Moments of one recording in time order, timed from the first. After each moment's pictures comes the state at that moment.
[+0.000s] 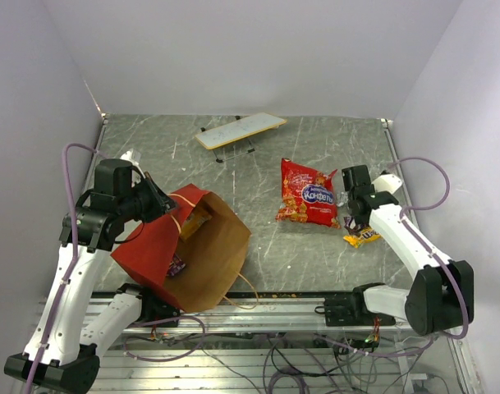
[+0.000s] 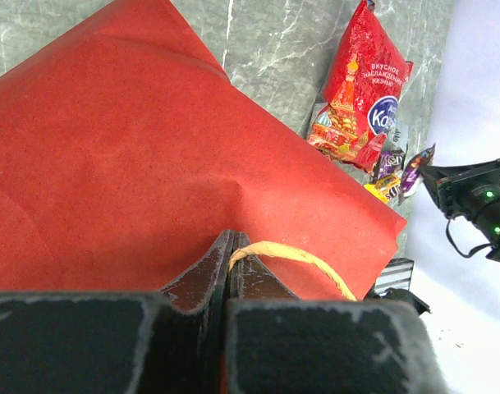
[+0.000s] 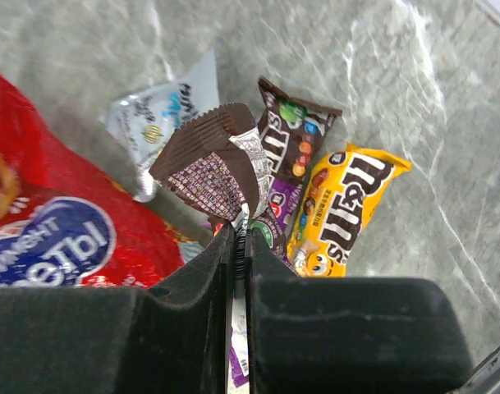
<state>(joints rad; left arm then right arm) -0.22 0.85 1.14 -0.97 0.21 -0.72 0.21 1.22 0.84 -0.67 0.65 0.88</state>
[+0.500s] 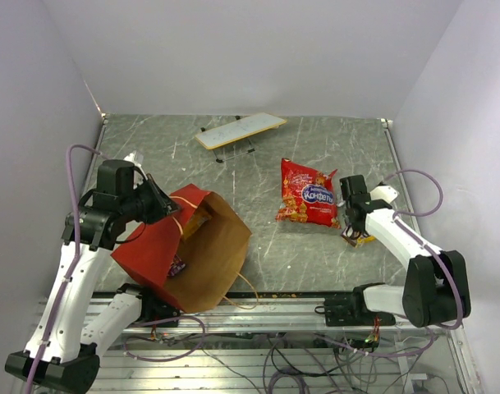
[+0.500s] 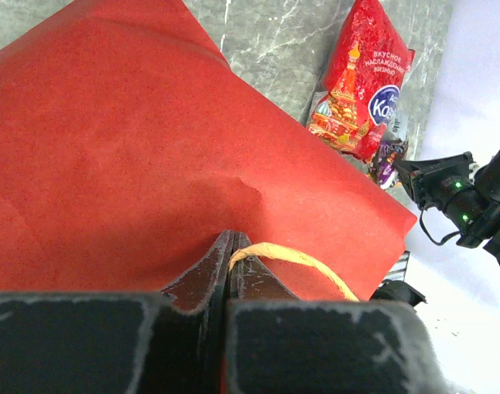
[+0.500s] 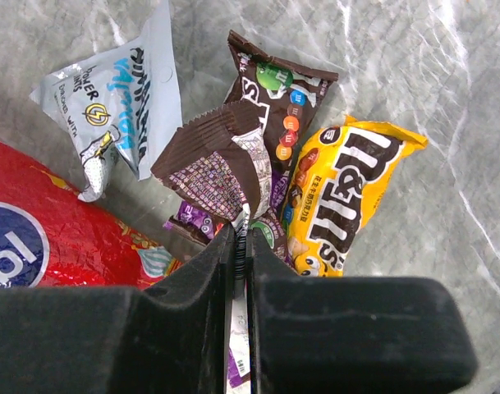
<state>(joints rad) -0.22 0.85 1.12 -0.97 0.24 -0.73 0.18 1.26 0.70 -0.56 0.61 0.93</state>
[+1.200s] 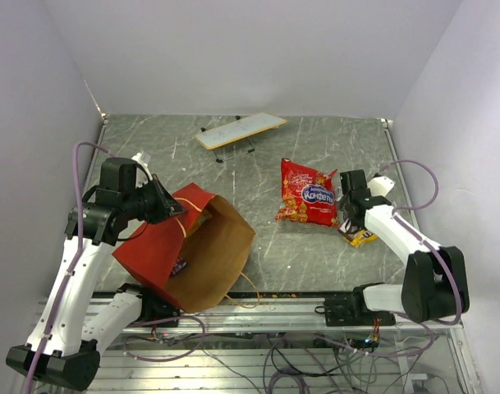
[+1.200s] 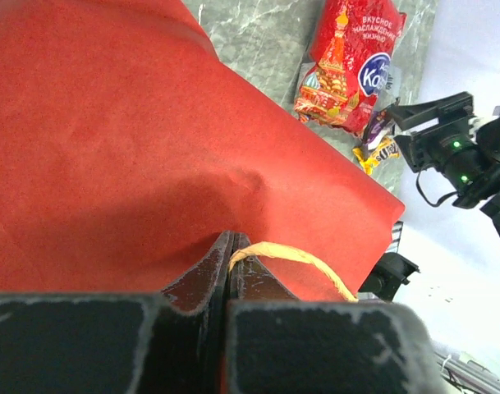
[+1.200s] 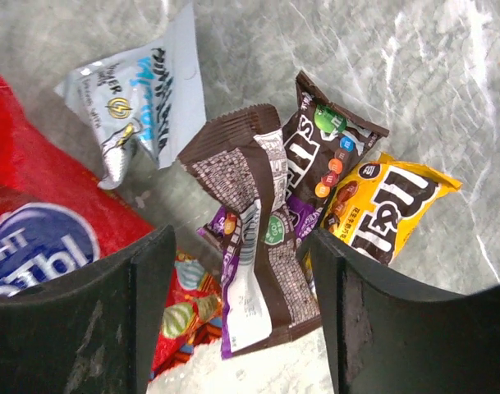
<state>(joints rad) -0.22 0.88 1.12 -0.96 0.33 -0.71 0.18 1.33 0.73 -0.46 0.60 0.80</state>
